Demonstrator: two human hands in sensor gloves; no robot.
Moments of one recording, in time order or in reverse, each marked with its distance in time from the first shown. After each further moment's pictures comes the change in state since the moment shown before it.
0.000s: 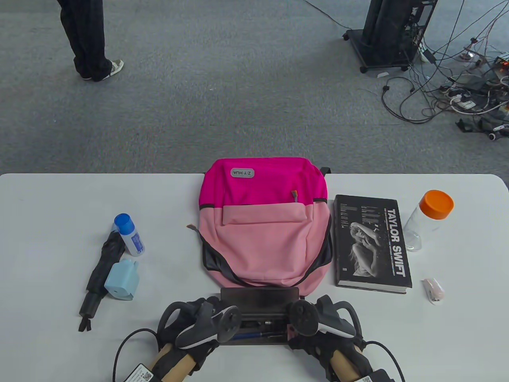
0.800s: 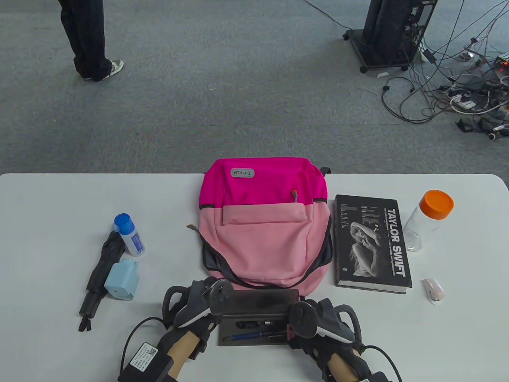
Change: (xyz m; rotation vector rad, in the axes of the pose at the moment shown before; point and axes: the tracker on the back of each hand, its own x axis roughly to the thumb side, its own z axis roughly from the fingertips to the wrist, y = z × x) left_hand -0.017 -0.010 -0.037 0.013 0.029 0.205; right_hand 0.002 0.000 0.002 -0.023 0.144 0.020
